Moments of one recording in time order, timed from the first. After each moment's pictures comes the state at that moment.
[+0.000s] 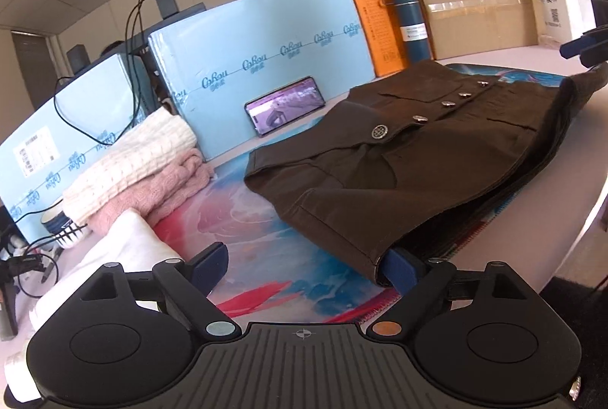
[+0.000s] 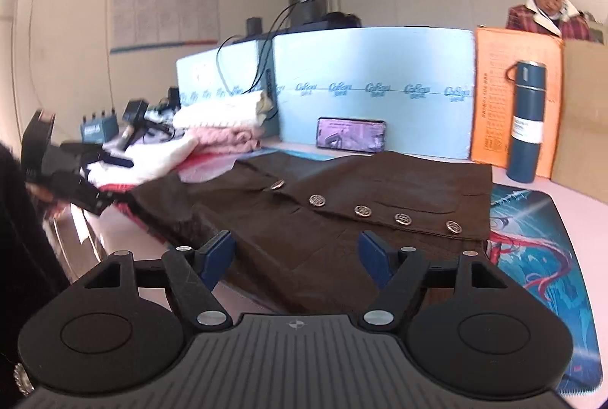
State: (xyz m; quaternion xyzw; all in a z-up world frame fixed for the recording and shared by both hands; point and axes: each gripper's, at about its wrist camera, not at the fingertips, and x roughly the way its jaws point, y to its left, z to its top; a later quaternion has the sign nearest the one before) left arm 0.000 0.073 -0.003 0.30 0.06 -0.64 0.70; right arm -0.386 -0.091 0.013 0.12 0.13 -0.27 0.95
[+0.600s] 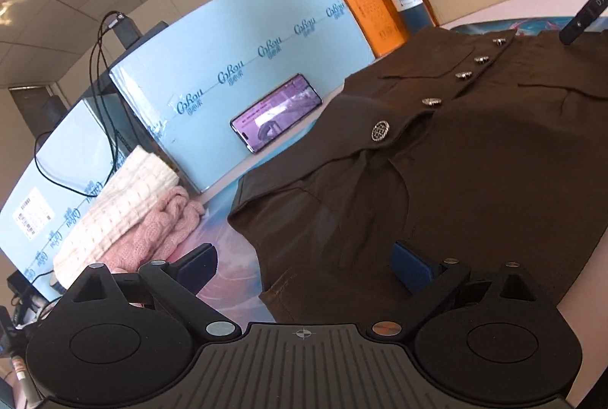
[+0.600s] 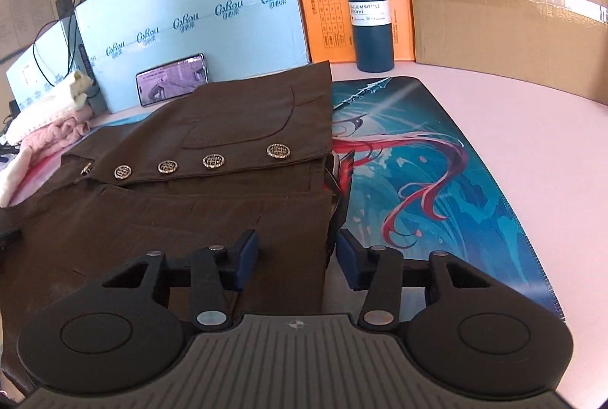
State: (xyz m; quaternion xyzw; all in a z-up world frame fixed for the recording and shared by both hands) left arm -0.030 -0.011 -0.035 0.35 0.01 -0.60 0.72; right arm -0.379 -0.184 -0.033 0.22 0.22 -0.45 0.84
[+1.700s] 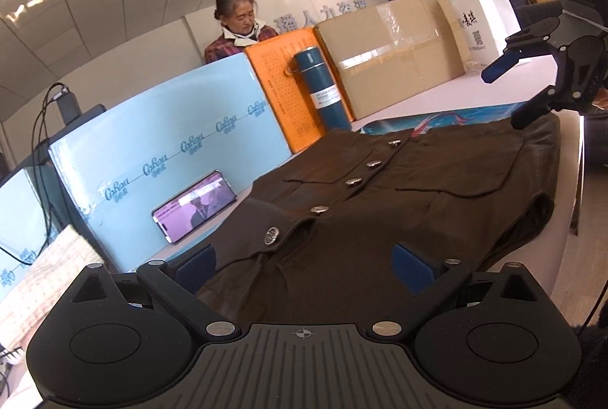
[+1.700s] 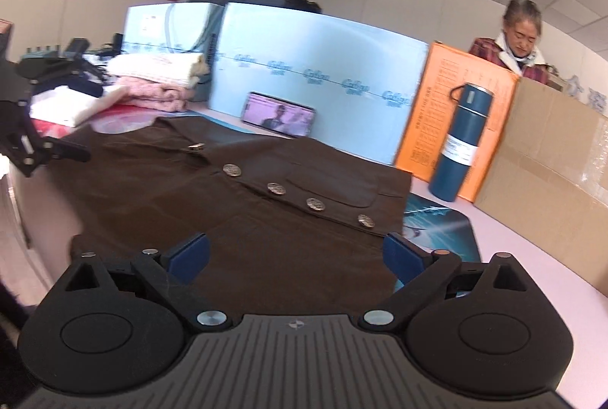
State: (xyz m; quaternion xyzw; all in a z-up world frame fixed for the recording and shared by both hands) left arm -0.087 0.011 -0.010 0.27 -0.04 -0.73 0.63; right arm -0.387 -0.083 0.006 -0.03 0.22 -0.30 0.93
